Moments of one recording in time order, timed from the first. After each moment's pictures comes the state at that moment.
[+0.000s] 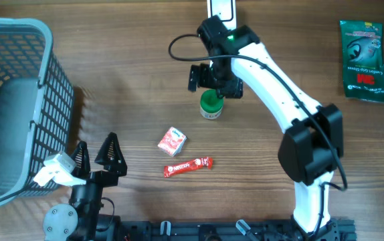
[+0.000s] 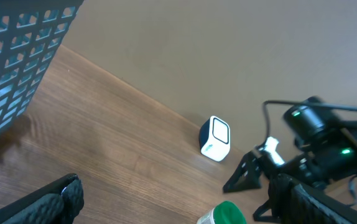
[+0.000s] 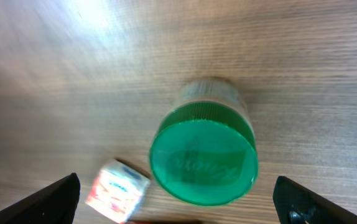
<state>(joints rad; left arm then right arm) -0.13 0.01 0.46 -0.55 -0.08 -0.63 0.51 2.11 1.91 -1.23 -0.15 0.63</state>
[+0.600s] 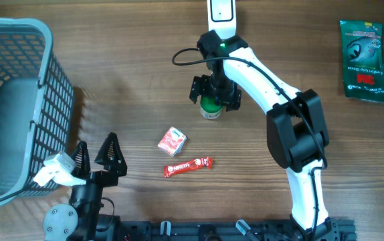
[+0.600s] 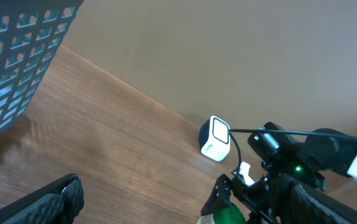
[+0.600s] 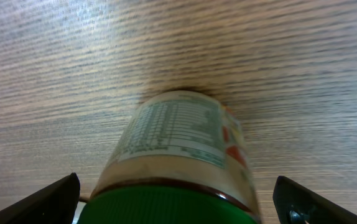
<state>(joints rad) -0.13 0.01 0.46 -0.55 -0.08 -0.63 0.50 2.26 1.85 -1.19 -0.19 0.68</state>
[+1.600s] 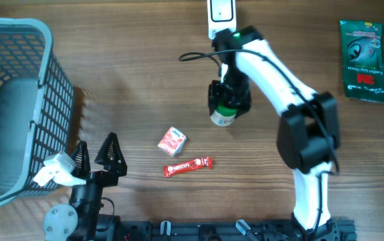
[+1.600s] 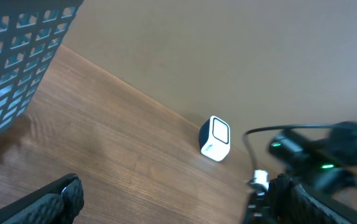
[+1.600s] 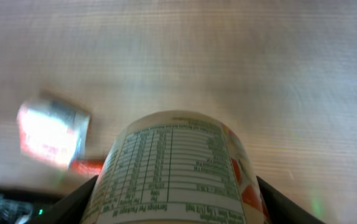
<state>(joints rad) -0.13 0.01 0.46 -0.55 -0.08 -0.63 0.43 2.17 1.89 -1.53 -0.31 0.41</state>
